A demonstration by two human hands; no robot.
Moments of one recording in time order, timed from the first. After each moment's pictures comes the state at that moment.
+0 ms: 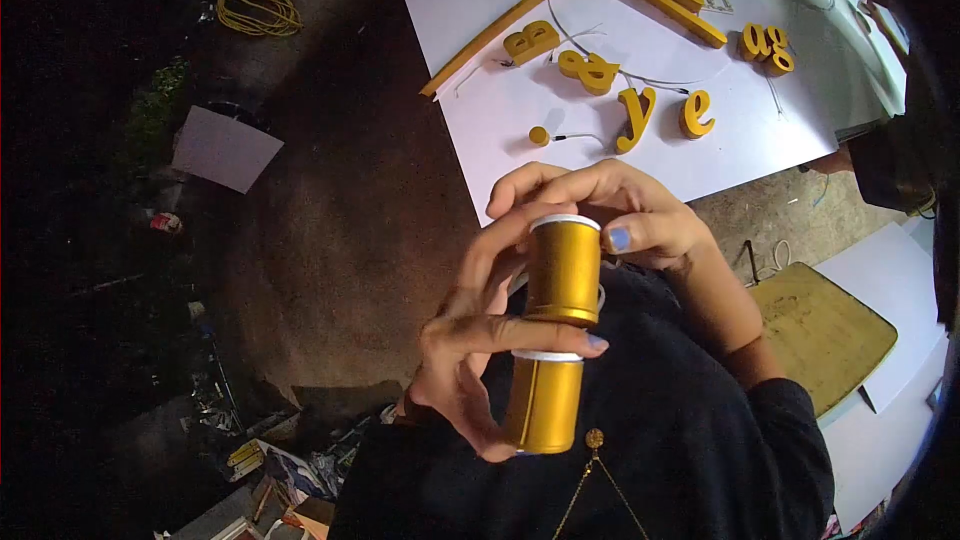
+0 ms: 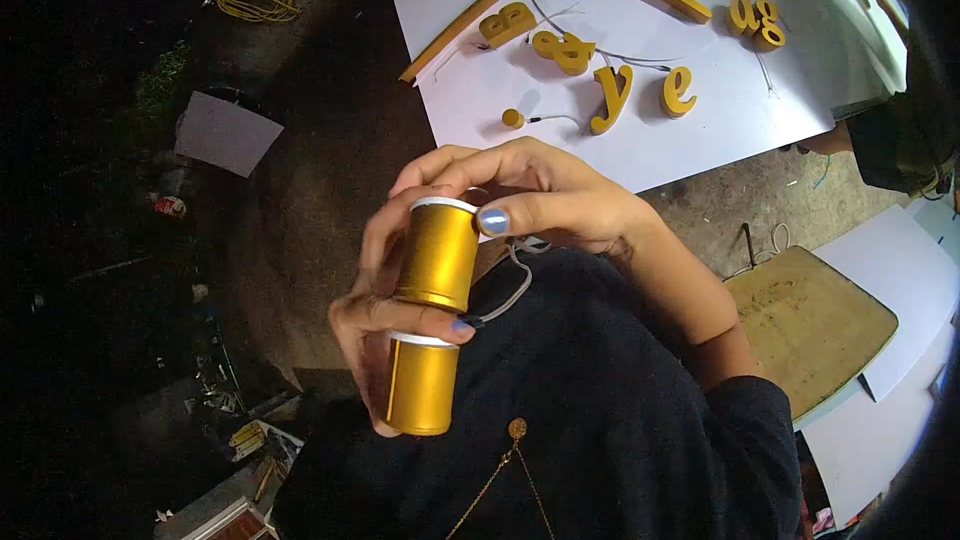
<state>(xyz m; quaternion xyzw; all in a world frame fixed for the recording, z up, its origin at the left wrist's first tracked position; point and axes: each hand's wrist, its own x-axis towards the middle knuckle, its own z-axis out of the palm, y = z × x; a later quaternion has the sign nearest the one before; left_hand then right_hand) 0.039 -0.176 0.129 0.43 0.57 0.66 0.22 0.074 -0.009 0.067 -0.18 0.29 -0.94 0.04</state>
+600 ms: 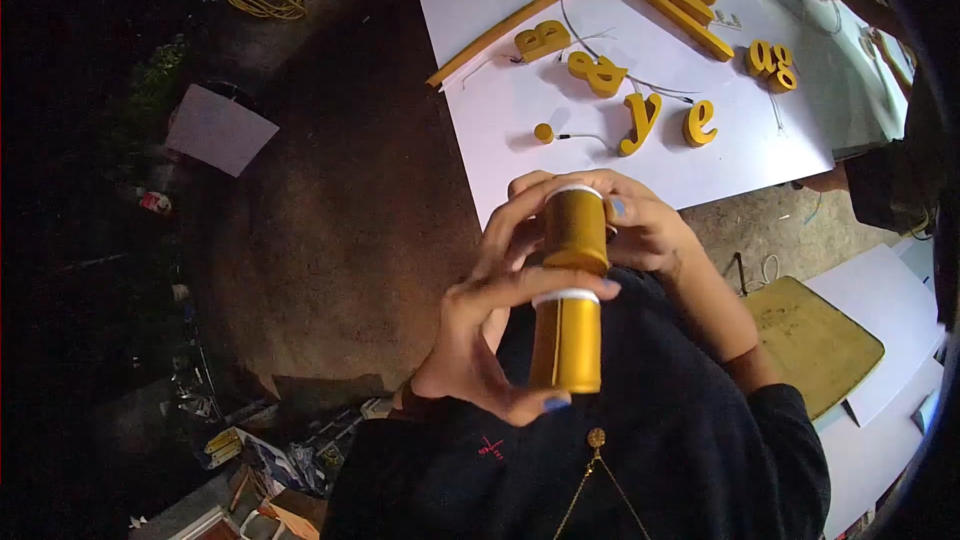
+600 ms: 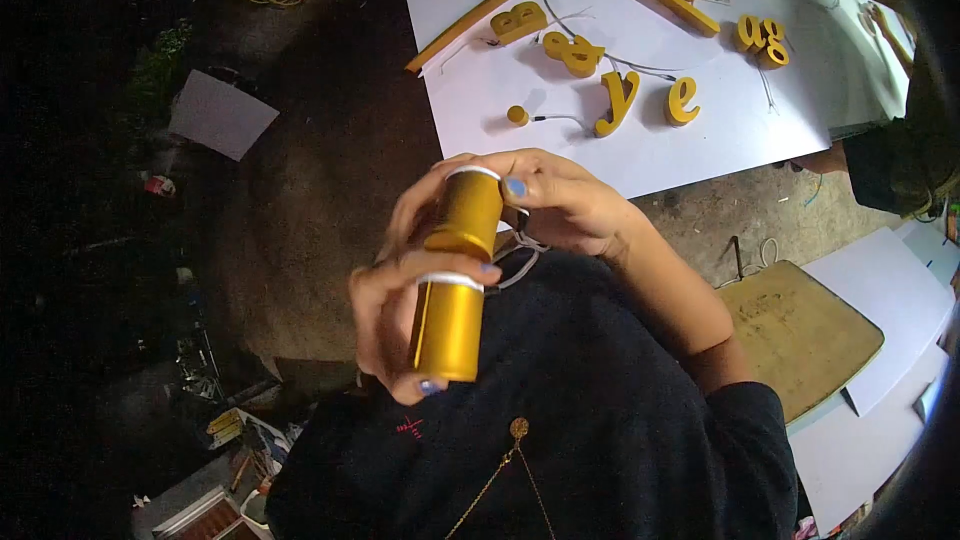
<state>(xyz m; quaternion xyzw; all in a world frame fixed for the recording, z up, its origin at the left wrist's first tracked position) 0.022 -0.197 0.135 0.43 0.59 0.59 0.33 0.079 -0.024 0.040 -0.10 0.27 -0.95 0.10</state>
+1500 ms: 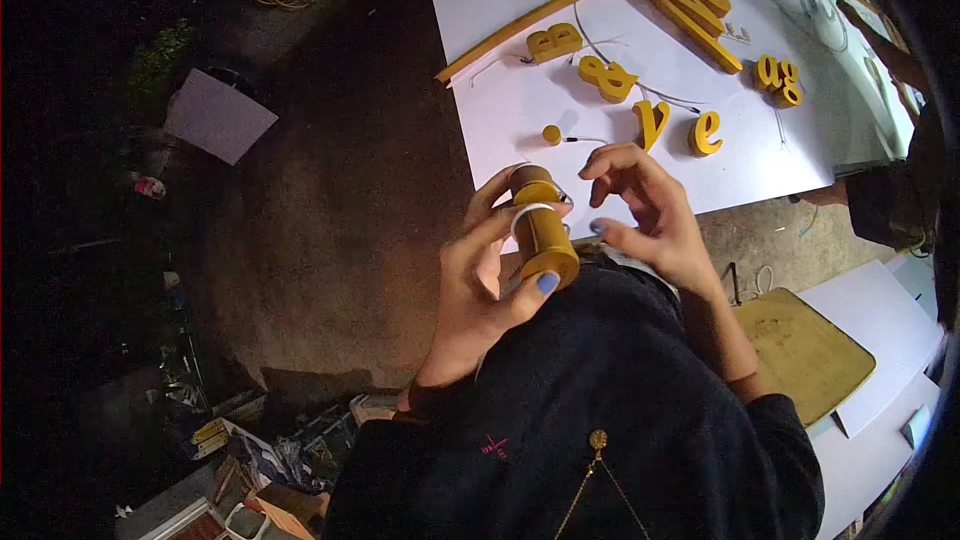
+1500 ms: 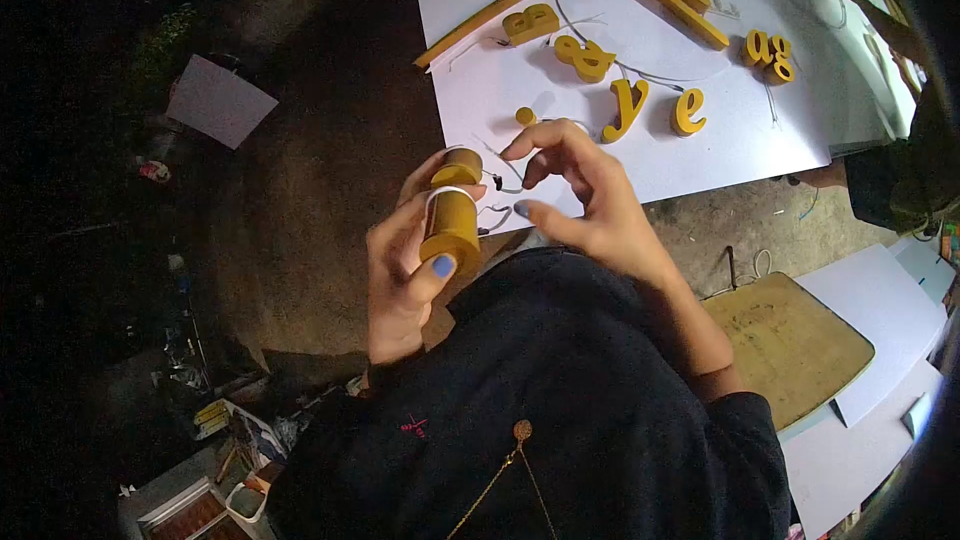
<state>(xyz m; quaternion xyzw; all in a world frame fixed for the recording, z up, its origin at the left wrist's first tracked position) 0.015 -0.195 0.110 0.22 0.69 0.62 0.29 0.092 -0.025 0.058 0.04 0.59 -0.80 -0.12</state>
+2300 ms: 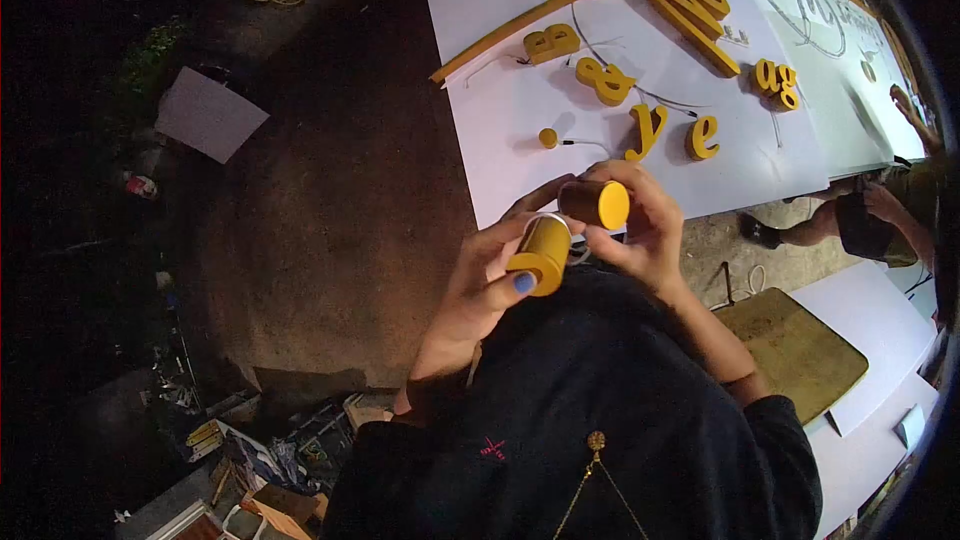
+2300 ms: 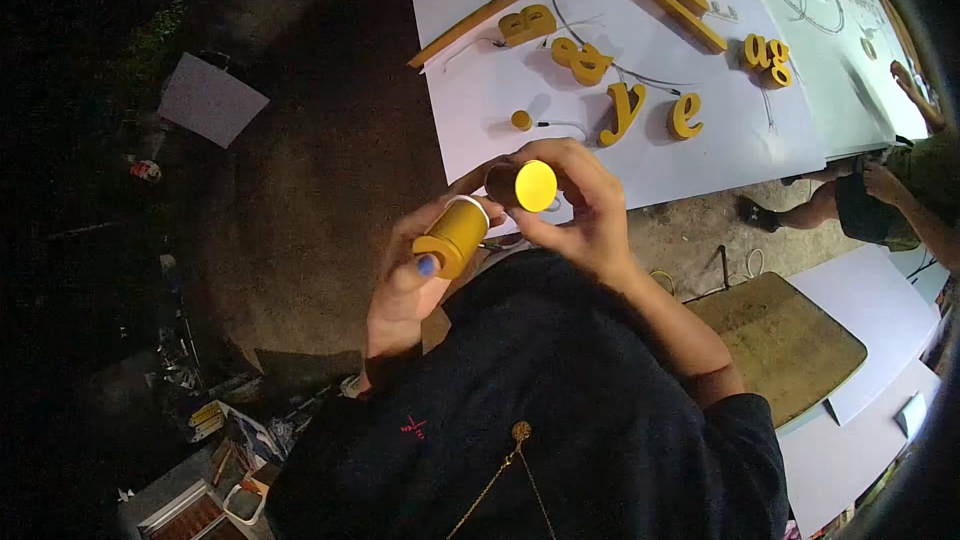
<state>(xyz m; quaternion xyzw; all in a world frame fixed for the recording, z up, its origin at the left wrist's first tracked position) -0.004 -0.200 0.077 0.20 0.47 0.72 0.46 0.081 -0.038 0.024 0.05 0.68 -0.68 -0.28</state>
